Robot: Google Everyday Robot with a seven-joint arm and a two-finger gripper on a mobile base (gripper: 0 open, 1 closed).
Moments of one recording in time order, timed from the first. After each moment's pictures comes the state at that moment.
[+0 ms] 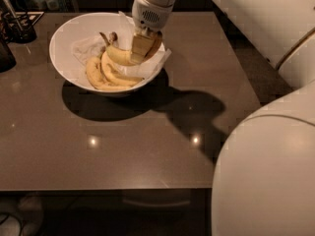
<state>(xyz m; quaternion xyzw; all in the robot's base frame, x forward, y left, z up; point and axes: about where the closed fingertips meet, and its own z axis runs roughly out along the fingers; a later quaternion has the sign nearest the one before) 0.640 0.035 0.936 -0.67 0.72 0.06 0.19</state>
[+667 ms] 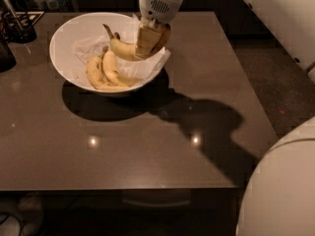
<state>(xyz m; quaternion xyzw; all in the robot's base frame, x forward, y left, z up) 0.616 0.021 0.965 -0.66 0.72 0.06 0.20</state>
